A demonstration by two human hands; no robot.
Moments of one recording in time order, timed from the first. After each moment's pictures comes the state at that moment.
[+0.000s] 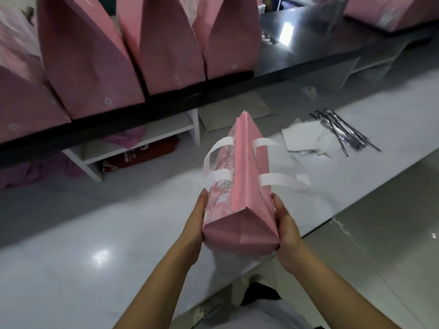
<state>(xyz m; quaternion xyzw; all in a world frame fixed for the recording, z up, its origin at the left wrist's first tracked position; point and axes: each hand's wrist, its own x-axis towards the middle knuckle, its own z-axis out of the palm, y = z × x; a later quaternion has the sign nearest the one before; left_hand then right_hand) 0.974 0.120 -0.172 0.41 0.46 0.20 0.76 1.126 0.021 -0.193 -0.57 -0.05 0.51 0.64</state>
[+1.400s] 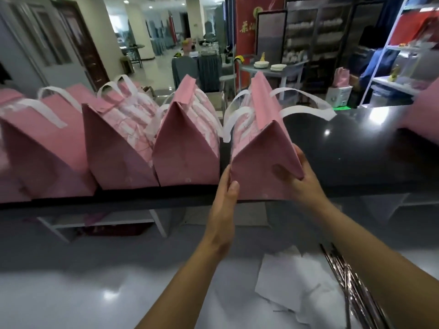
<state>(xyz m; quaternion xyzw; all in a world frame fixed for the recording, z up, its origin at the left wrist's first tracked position) 1.331 0.259 -0.055 0.56 0.41 0.53 0.49 1.526 0.303 -0.048 -0.49 -0.56 0.35 0.57</state>
